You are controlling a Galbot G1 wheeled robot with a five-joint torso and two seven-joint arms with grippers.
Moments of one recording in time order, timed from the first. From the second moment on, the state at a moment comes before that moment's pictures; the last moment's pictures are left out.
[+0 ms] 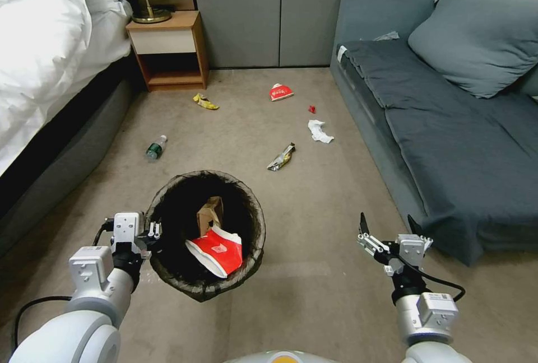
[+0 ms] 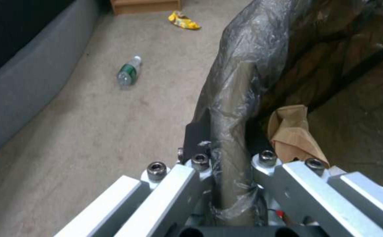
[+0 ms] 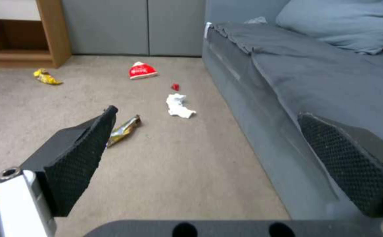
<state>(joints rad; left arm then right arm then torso) 1.71 -1.42 -0.76 -2.50 -0.22 0.68 -0.03 -1.79 1.43 0.48 2.23 0.03 -0.03 0.20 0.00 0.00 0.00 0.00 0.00</state>
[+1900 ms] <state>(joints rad) 1.71 -1.42 -0.76 -2.50 -0.22 0.68 -0.03 -1.78 1.43 0.48 2.22 0.04 -0.03 0.20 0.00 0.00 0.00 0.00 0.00</state>
